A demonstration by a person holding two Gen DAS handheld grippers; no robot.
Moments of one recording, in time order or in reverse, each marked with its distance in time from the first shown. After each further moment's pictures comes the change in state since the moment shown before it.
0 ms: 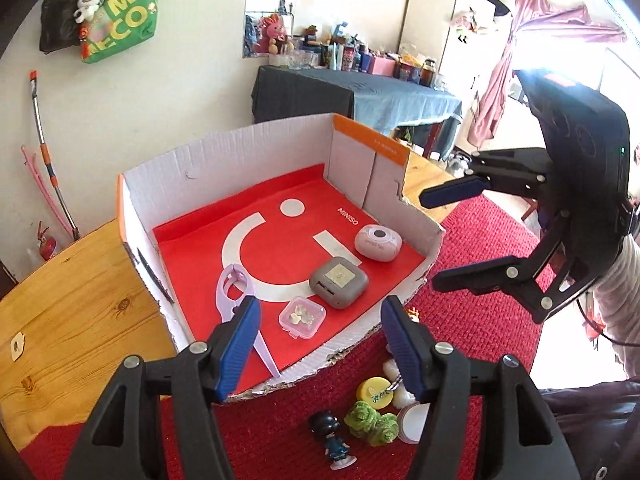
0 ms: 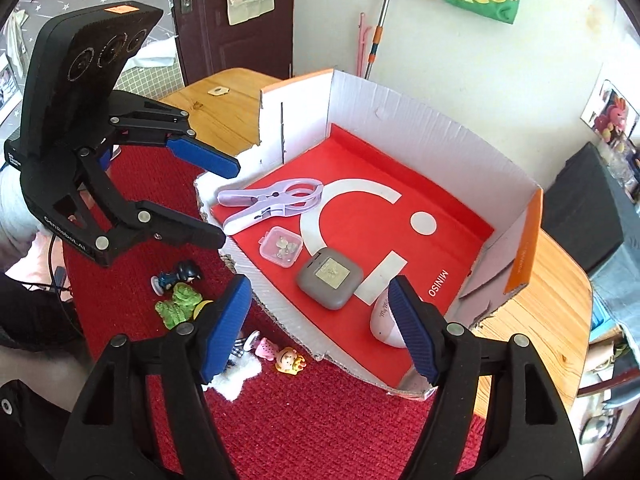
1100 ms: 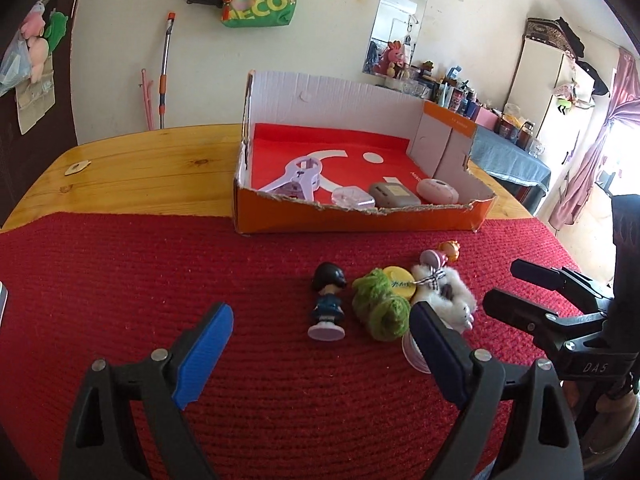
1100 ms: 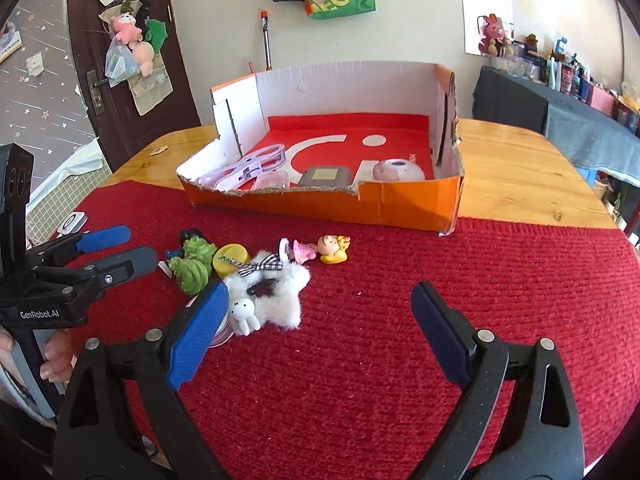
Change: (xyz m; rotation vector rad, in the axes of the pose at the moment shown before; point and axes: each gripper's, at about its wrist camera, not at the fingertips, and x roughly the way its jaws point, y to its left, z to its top) left arm -0.010 -0.032 -0.135 -0.345 -0.116 0.273; right arm -0.006 0.061 -0.114 0.437 -0.188 -0.156
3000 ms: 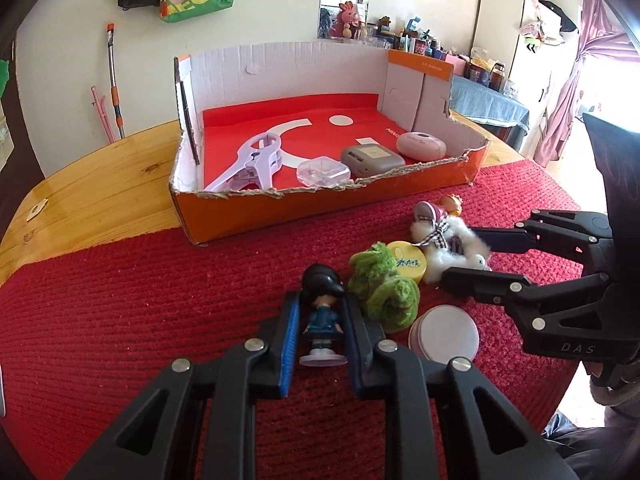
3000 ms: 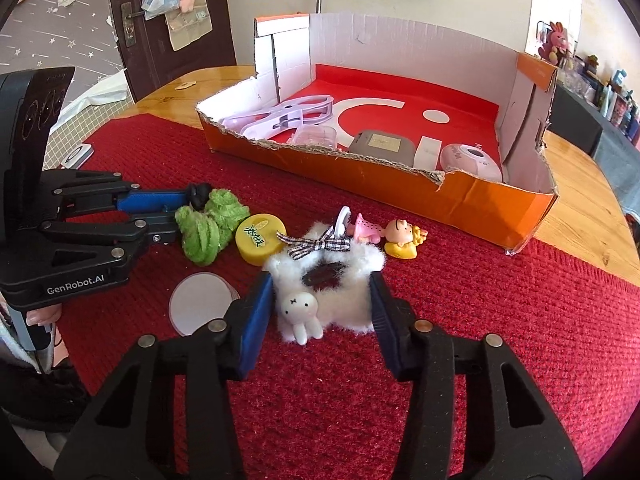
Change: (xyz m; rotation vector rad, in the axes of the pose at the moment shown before) left arm 0.033 -0.011 0.010 0.199 0.106 -0.042; right arm 0.034 0.017 0.007 -0.196 0.140 0.047
